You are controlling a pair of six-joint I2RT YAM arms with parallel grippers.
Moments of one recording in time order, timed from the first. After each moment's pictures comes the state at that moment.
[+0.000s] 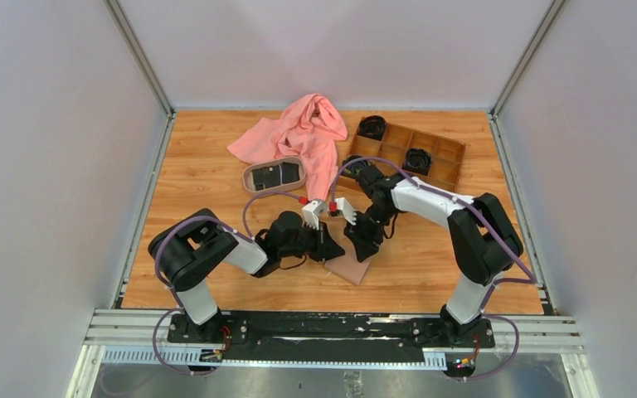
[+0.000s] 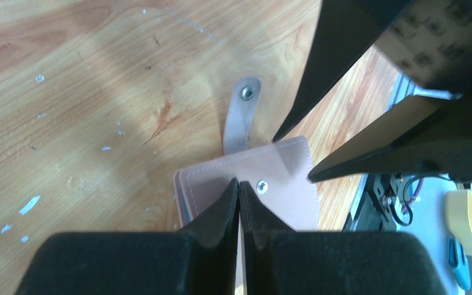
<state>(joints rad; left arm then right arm) -0.82 1.71 0.45 0.87 0.36 -0.67 0.60 1.73 1.13 -0.87 -0.64 -0.73</state>
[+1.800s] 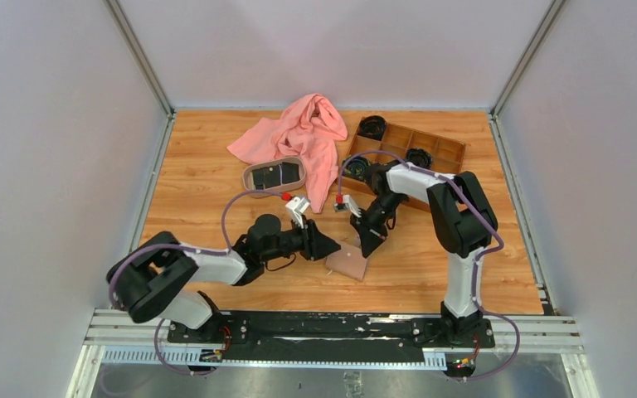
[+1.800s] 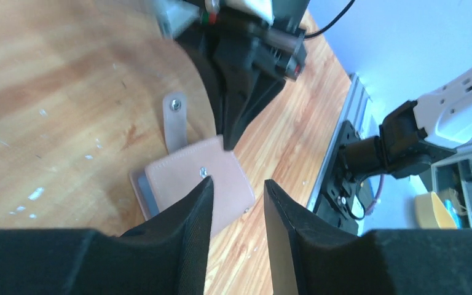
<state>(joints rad) -0.80 1.49 0.34 0.93 0.35 -0.69 0.47 1.96 1.28 -1.11 -0.78 -0.92</state>
